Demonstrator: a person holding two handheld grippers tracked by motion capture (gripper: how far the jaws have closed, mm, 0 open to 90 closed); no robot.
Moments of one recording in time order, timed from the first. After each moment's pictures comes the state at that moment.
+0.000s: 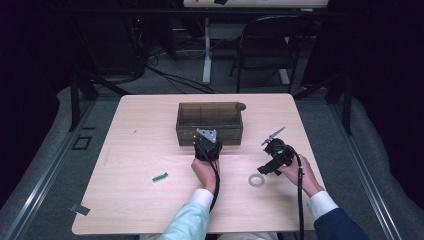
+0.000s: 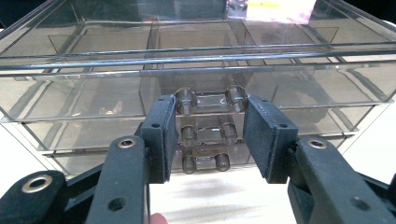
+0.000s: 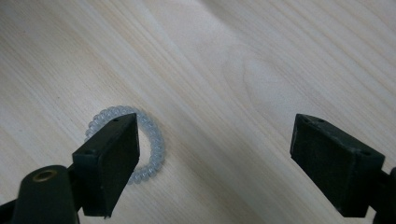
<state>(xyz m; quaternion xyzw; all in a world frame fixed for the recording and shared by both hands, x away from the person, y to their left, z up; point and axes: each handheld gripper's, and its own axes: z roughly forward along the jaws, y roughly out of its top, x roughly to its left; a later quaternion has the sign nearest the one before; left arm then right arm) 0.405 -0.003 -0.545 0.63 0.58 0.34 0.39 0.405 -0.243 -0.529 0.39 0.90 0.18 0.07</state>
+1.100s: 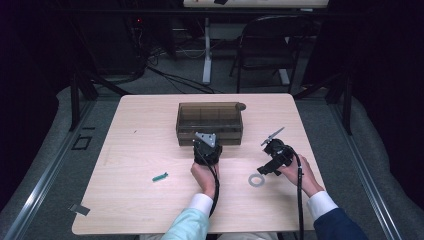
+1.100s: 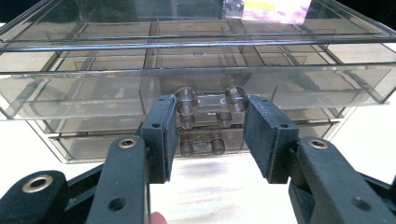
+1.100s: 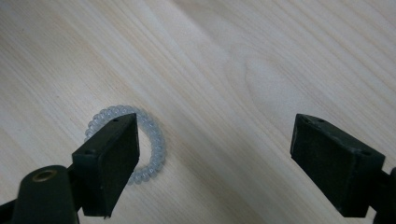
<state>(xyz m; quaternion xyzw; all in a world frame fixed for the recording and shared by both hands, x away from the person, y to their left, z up) 0.391 0.000 -0.545 0.63 0.58 0.33 0.40 0.405 -0.241 -0.530 0.39 0.90 0.18 0.07</state>
